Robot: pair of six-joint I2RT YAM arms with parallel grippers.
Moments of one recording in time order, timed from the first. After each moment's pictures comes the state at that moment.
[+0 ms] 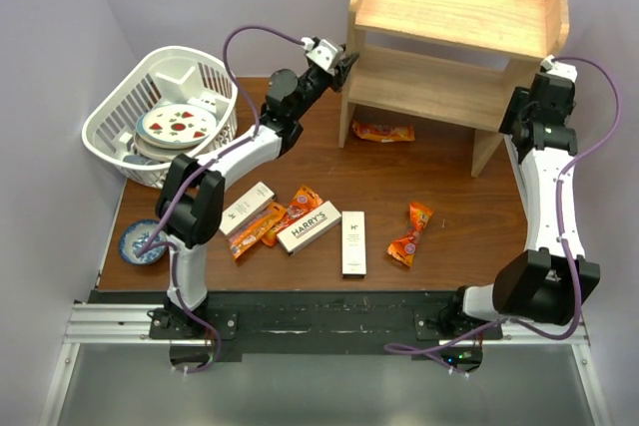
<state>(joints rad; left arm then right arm) -0.55 2.00 1.59 0.78 0.20 0.11 -0.25 1.38 1.40 -0.59 0.34 0.04</state>
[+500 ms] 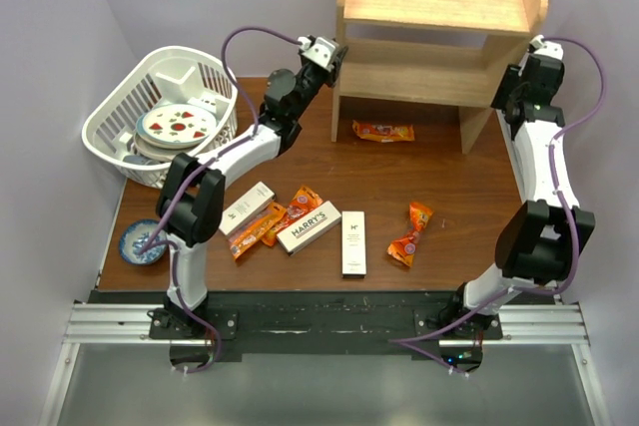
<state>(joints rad) -0.53 2.01 1.60 0.80 0.07 0.18 -0.24 1.62 1.52 -0.37 0.19 0.07</state>
